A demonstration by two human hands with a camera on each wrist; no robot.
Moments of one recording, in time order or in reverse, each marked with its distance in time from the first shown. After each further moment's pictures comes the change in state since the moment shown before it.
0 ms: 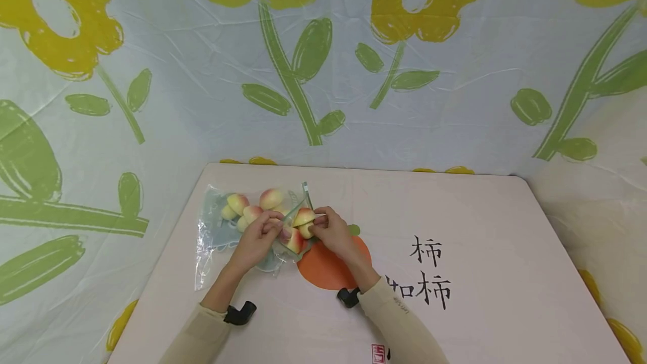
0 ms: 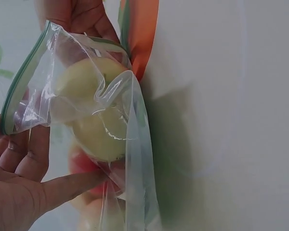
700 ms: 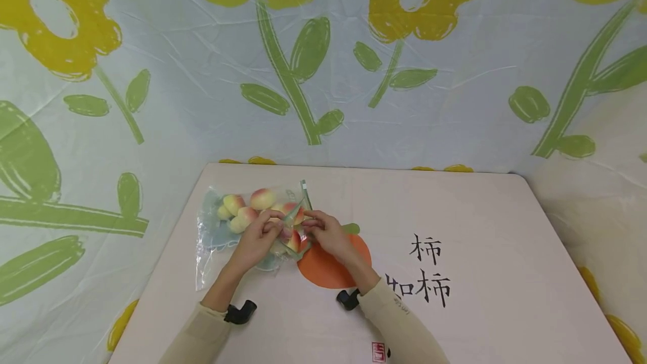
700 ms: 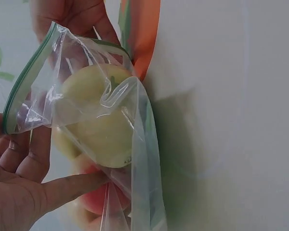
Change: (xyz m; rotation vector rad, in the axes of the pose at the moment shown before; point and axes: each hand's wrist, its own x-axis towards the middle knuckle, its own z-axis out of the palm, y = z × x) left_hand -0.001 0.002 0.002 0.048 0.013 0.017; right_hand -0.006 -0.001 0.004 0.191 -0.201 -0.033
